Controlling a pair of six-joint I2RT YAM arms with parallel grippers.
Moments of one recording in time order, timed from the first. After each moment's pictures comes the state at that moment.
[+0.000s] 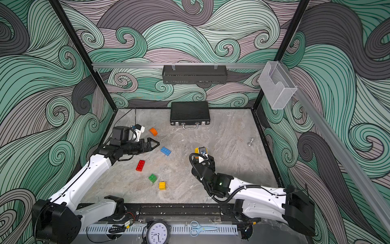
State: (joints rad) left arm -0.21 1.12 0.88 -0.56 0.53 -0.43; right arm 1.10 1.03 0.56 -0.18 0.78 0.46
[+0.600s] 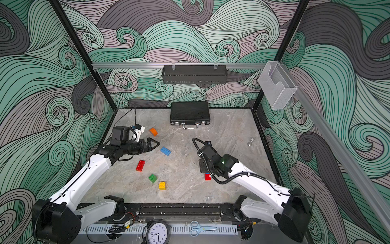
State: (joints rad) left arm -0.21 1.12 0.88 -0.56 0.53 -0.43; right arm 0.79 1.16 0.87 -0.85 0.20 0.55
